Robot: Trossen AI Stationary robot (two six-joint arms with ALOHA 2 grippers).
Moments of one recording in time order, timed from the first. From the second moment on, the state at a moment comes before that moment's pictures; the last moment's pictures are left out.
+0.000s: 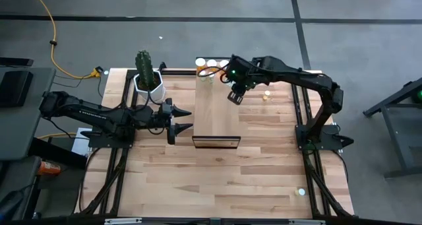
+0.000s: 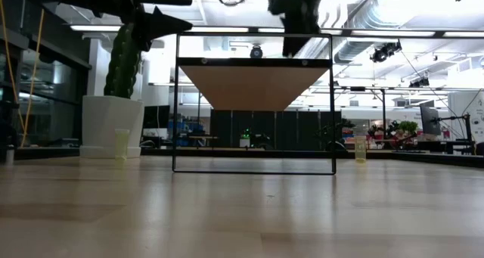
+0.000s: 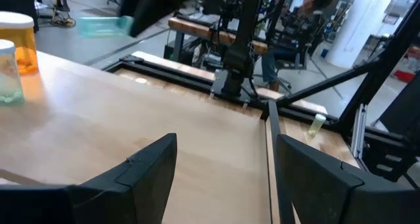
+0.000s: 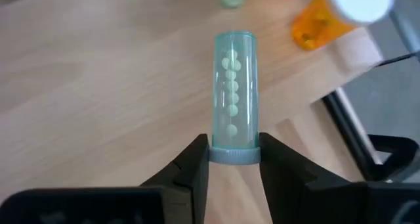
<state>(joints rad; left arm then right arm) 0.01 0.98 0.48 0.35 -0.25 -0.27 -0.31 1.72 1.78 -1.18 0.17 0.11</state>
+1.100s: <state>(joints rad) -0.07 1.28 0.56 0.81 -0.48 -0.14 0.05 1.72 1.79 -1.04 0.05 0.13</state>
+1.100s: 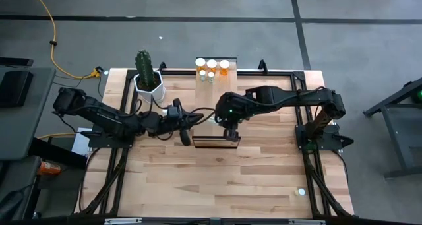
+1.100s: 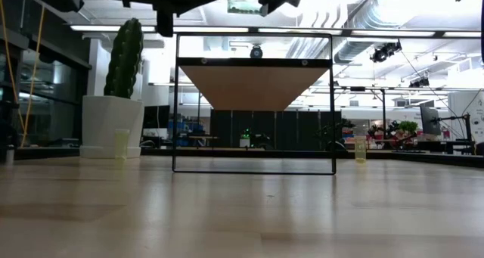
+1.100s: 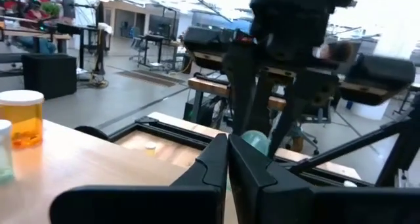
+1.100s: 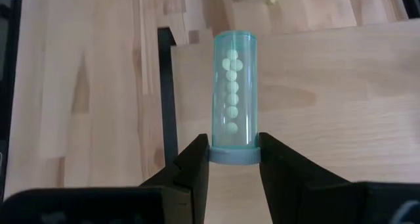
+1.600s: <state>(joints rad) -0.07 1.30 0.57 0.84 -0.47 -0.10 0.05 1.79 1.79 -0.98 -0.01 0.12</state>
